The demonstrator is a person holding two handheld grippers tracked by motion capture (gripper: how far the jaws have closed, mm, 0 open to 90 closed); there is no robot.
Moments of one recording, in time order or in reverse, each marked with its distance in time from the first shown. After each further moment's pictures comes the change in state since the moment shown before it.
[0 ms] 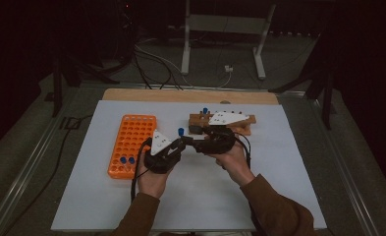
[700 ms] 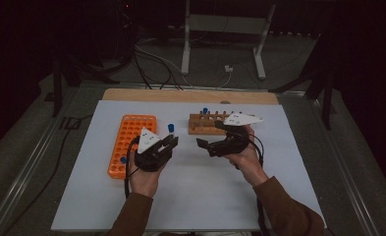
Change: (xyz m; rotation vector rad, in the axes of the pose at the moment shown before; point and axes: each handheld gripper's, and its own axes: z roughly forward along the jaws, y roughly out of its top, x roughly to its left) left arm 0.016 0.007 -0.021 -0.056 0.019 -0.048; right arm -0.027 -0.020 -0.025 0.007 -0.168 0.021
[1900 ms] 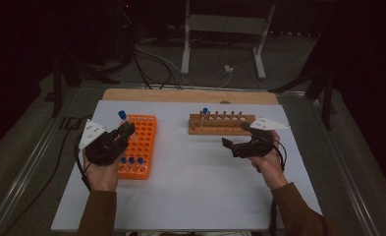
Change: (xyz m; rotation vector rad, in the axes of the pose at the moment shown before) left arm 0.076 0.016 -0.074 -0.125 0.143 -0.071; right arm -0.038 -0.029 -0.045 -0.012 -0.155 0.028
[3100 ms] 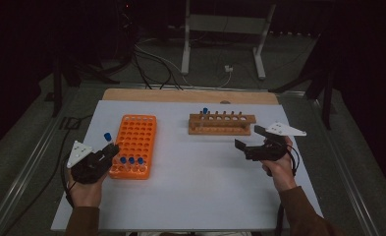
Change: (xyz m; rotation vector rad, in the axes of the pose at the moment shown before) left arm 0.040 -0.063 -0.020 0.128 0.043 -0.004; right arm -0.021 -0.019 -0.024 -0.050 -0.028 0.046
